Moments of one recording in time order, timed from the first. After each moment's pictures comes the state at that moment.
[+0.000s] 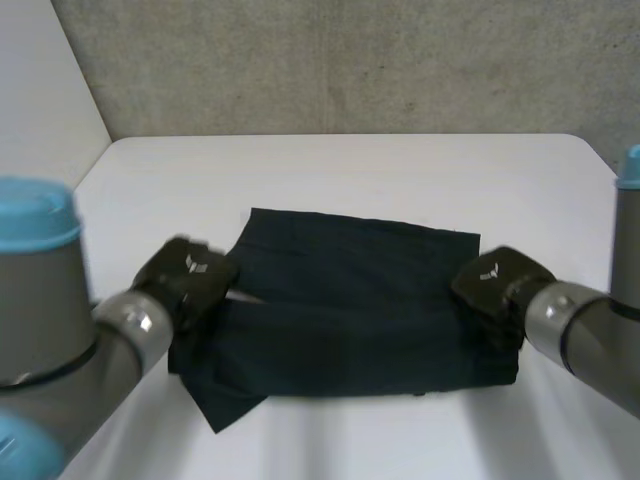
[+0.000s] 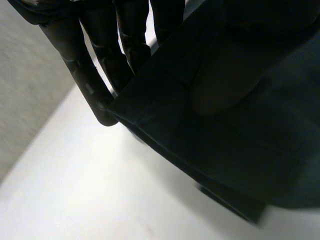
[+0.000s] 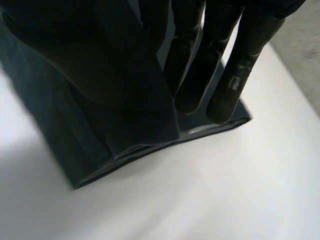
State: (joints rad) left arm 4.20 -1.82 -1.60 3.01 -1.61 3.73; right arm 1.97 -1.29 1.53 0.36 1.49 2.43; left_hand 1.15 1.20 1.19 1.20 0.96; right_hand 0.98 1.18 1.17 1.19 0.99
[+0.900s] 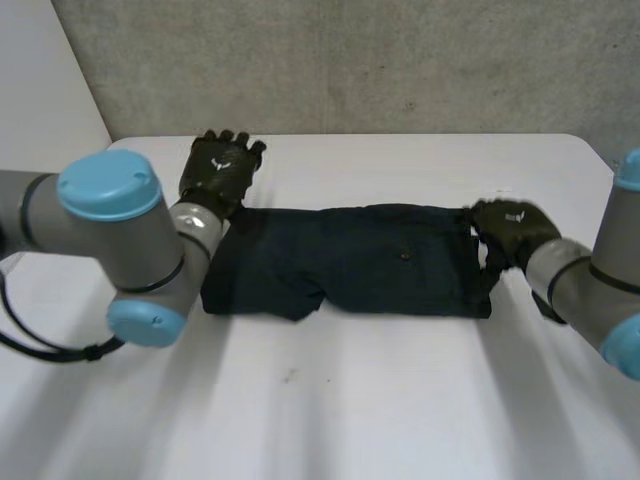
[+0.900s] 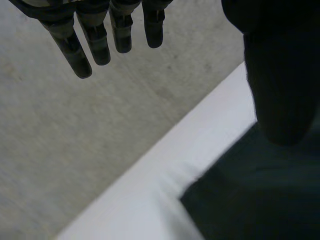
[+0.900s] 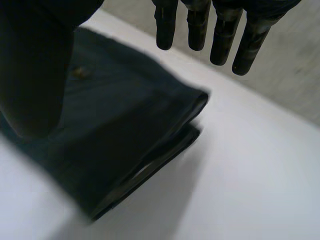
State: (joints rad) left arm 4.22 -2.17 -1.28 3.43 -1.61 3.52; right arm 1.83 -1.11 1.48 0.03 1.42 2.88; left_hand 0.19 0.20 0.22 0.21 0.05; right_hand 0.21 0.22 0.22 0.24 0.07
